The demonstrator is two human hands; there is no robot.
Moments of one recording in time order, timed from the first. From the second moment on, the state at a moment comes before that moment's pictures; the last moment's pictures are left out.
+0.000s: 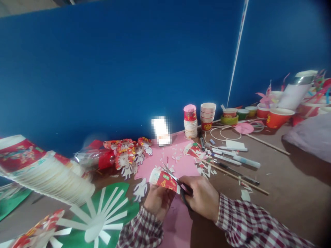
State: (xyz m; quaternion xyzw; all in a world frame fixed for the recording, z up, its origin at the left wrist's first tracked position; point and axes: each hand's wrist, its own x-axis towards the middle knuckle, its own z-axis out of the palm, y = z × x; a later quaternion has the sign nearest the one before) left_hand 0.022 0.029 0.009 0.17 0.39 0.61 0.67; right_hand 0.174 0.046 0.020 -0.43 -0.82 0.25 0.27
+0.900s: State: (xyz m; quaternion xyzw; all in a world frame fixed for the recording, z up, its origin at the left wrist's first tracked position) left_hand 0.022 0.031 0.010 0.17 0.34 0.61 0.69; right_hand 0.174 0.045 0.018 -0.43 -0.82 0.28 0.26
